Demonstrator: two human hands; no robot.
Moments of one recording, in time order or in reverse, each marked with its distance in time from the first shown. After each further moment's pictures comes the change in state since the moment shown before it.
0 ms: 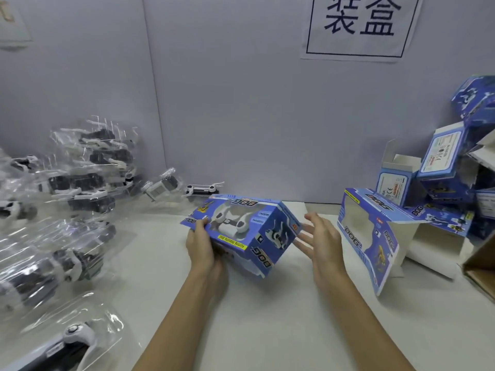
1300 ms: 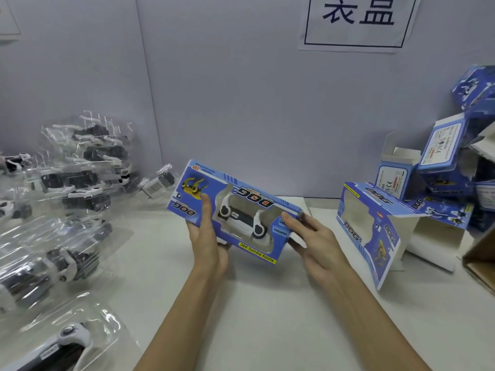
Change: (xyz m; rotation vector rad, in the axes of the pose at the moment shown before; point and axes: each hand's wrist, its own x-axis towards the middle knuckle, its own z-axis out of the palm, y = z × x) left_hand -0.010 0.001 0.014 -0.085 -0.154 0.119; right_hand 0.003 0.008 0.001 0.173 -0.257 0.020
